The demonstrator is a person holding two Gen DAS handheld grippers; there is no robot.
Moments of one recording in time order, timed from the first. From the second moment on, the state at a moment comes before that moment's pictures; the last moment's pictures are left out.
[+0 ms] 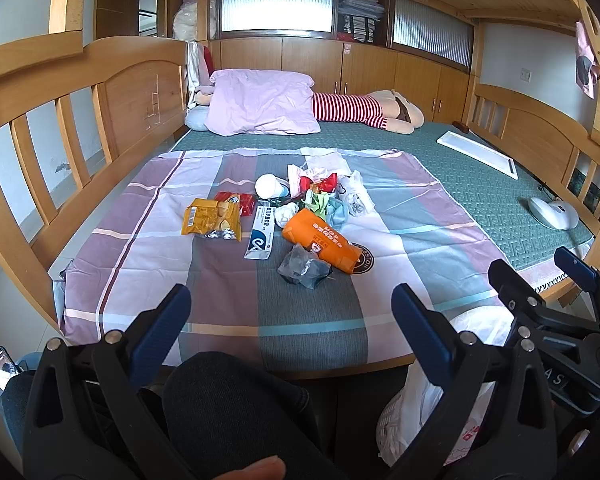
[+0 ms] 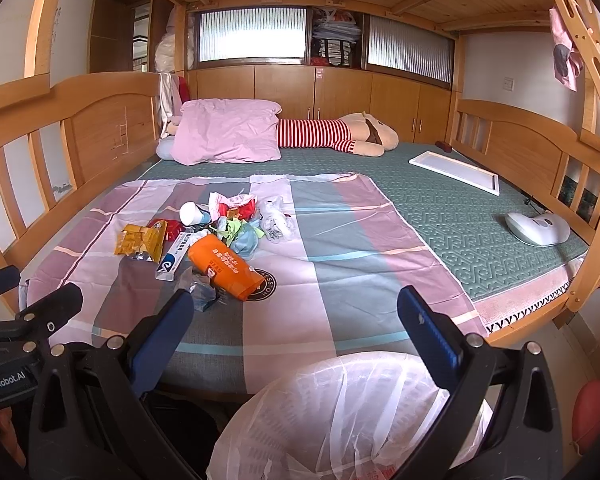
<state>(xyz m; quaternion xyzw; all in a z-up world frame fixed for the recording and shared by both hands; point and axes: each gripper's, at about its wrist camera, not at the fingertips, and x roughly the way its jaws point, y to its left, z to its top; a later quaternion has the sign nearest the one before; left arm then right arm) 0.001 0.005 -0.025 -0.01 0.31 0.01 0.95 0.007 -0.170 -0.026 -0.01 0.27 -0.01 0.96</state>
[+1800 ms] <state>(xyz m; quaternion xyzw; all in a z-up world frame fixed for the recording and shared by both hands) 0.255 0.303 -0.134 -0.25 0.49 0.02 0.84 0.321 0.051 -0.181 0.08 0.57 0.00 0.82</state>
